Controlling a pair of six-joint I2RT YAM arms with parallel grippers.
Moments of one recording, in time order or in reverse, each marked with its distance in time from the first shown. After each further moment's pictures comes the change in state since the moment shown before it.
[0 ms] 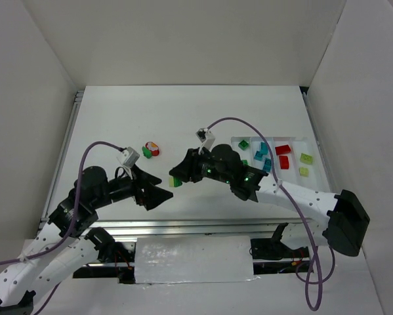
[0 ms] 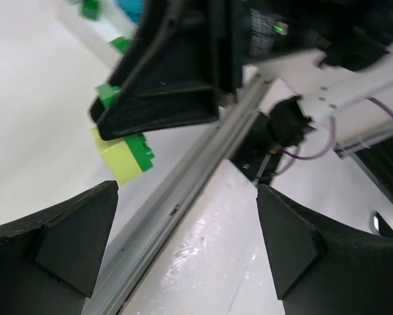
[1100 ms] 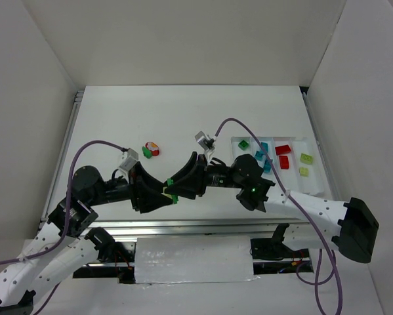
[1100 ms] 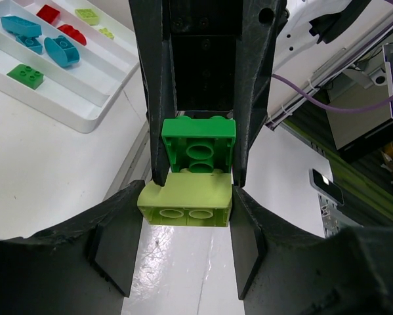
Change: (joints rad) left arm 0.000 0.008 0.017 0.163 0.301 -0.040; right arm 0.023 -0.119 -0.130 0.577 -0.505 0.010
